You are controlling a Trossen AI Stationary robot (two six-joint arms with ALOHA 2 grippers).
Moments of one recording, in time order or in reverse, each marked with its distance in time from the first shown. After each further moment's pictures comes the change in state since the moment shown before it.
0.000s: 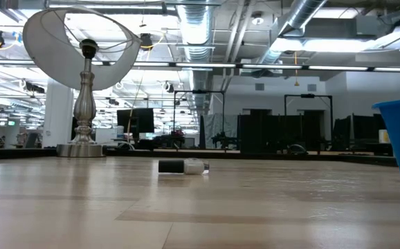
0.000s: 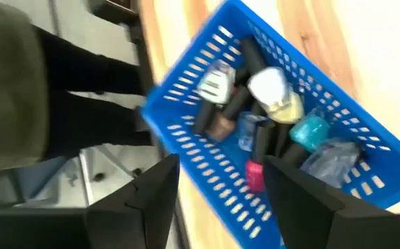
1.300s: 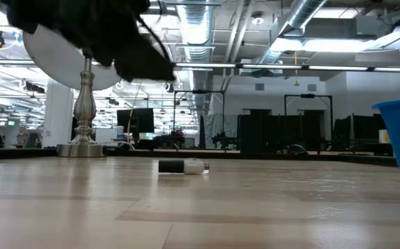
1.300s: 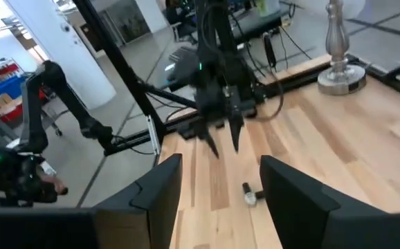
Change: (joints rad) left arm -0.379 0.239 -0.786 0.558 -0.426 -0.081; right arm -0.225 -0.949 0.001 -0.194 0.448 -0.582
